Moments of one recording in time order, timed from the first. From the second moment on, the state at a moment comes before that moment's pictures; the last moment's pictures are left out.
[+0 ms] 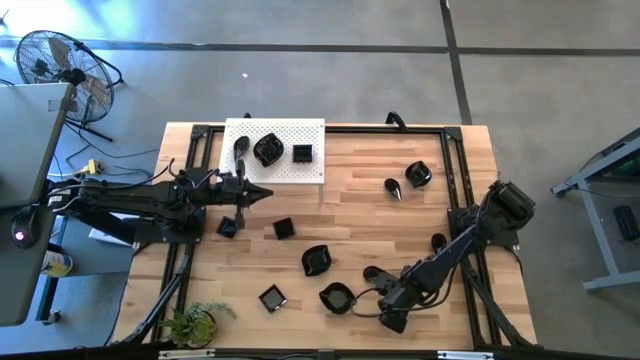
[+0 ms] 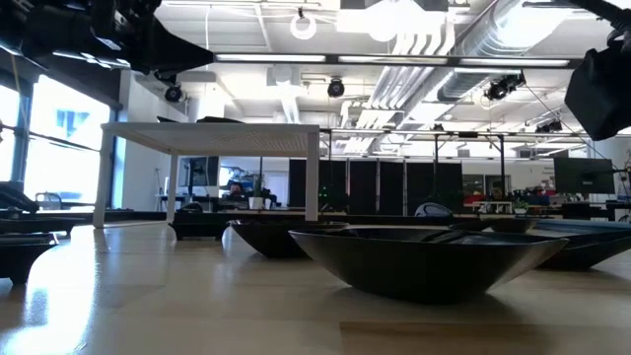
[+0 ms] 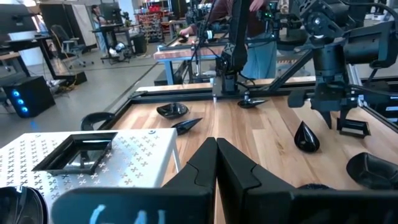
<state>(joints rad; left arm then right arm) 0.08 0.64 0.31 0.30 -0.01 0.11 0.71 1.79 1.00 -0.50 -0.15 1.26</state>
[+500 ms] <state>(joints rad) 0.08 0.64 0.31 0.30 -0.01 0.11 0.59 1.51 0.99 -0.50 -0.01 1.28</state>
